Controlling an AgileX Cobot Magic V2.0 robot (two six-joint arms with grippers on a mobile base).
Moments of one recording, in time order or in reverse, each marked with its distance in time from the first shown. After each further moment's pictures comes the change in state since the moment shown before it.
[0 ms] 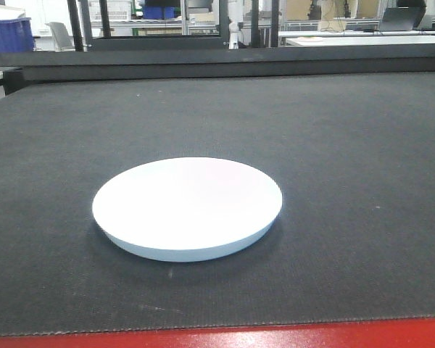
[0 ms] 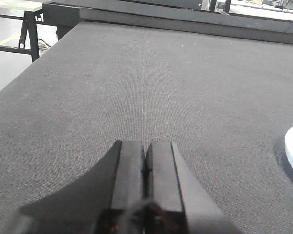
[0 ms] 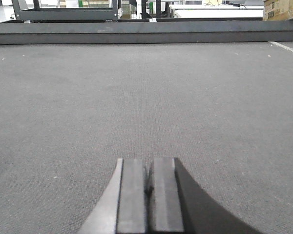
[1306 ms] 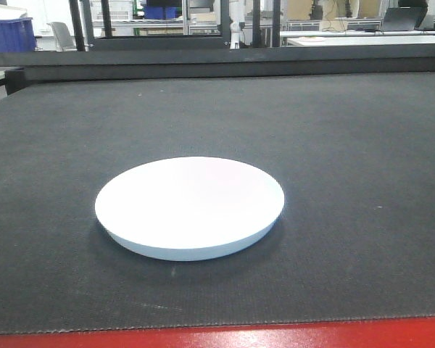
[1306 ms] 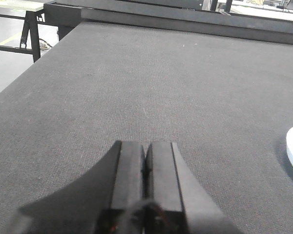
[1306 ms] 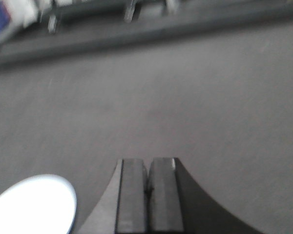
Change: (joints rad) left arm 0.000 0.000 0.000 0.000 0.000 0.000; right arm 0.000 0.533 -0.870 0.196 0.574 0.002
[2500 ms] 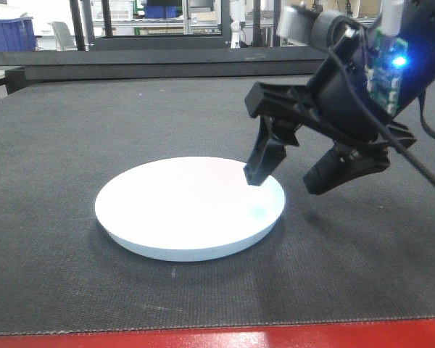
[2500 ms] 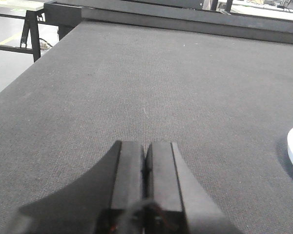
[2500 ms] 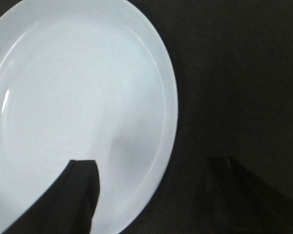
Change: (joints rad) left arm 0.000 0.000 0.000 0.000 0.000 0.000; right arm 0.438 1.069 -0.068 0.442 -0.282 -0.361
